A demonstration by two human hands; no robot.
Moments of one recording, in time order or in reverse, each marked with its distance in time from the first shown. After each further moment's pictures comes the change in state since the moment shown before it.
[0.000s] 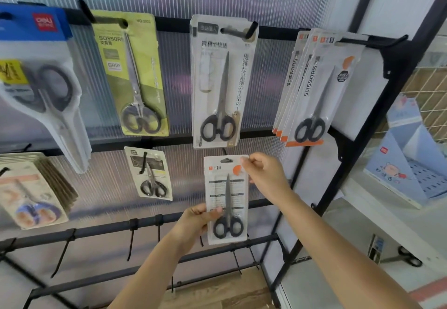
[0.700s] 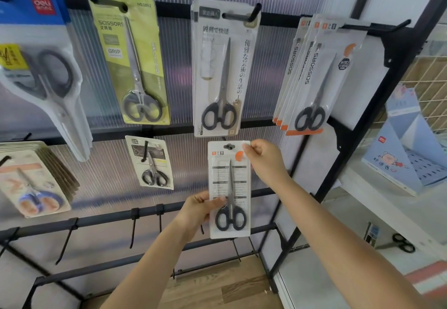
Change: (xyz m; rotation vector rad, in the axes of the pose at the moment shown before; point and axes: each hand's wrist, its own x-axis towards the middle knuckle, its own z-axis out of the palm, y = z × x) left_hand -0.010 0.007 0.009 0.047 0.031 0.028; right_hand 0.008 0.001 0.004 -0.076 0.055 -0.011
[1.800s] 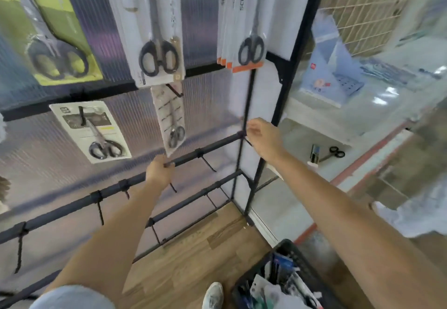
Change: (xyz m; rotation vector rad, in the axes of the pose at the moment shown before) left_hand 0.044 -0.036 -0.028 1.013 0.209 0.014; right_hand -0.091 0.061 -0.036 -0.150 0.177 0.370
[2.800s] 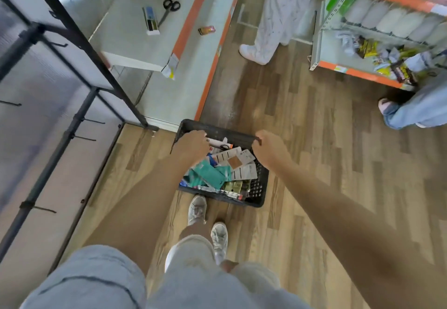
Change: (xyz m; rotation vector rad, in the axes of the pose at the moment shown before) left_hand -0.278 0.066 0.272 0.703 -0.891 0.751; right_hand -0.367 0.254 -0.096 -0.281 0.100 0.892
